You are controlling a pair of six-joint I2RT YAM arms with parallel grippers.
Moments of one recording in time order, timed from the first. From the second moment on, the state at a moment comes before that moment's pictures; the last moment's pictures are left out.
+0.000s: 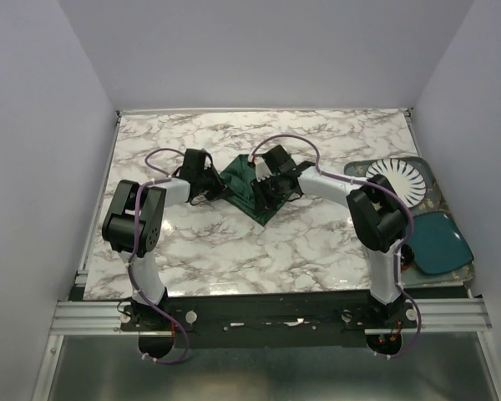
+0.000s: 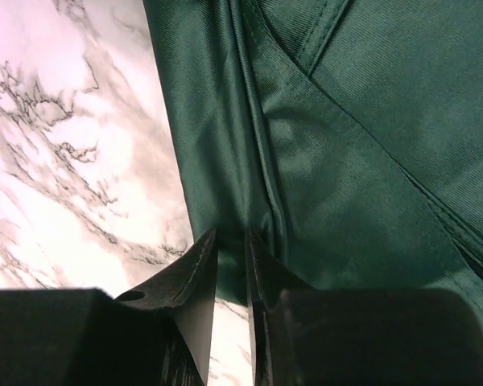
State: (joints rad) left arm -0.25 1.86 0.99 0.05 0.35 -0.84; right arm 0.65 2.04 1.42 -0.41 -0.37 0.11
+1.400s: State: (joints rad) left arm -0.26 1.89 1.07 -0.05 0.35 -0.77; right arm 0.66 2.16 1.60 -0.39 -0.42 0.16
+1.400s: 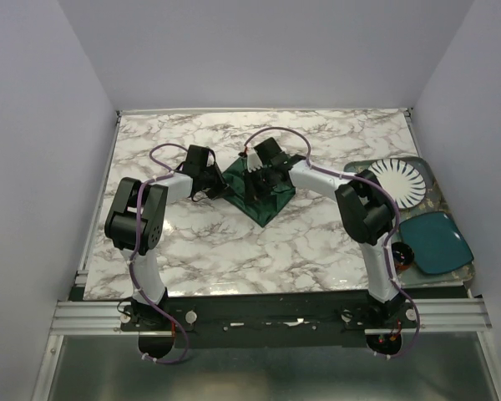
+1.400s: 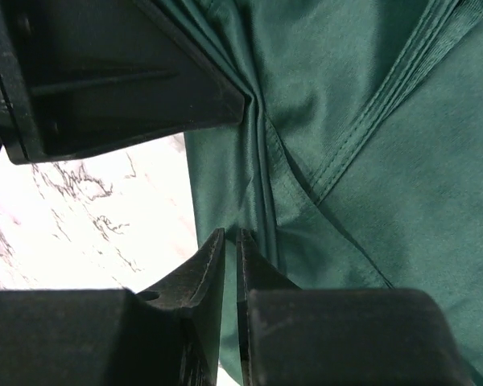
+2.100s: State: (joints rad) left arm -0.21 1.84 1.09 -0.05 0.47 -0.77; right arm 0.66 2.14 1.51 -0.31 -0.38 0.26
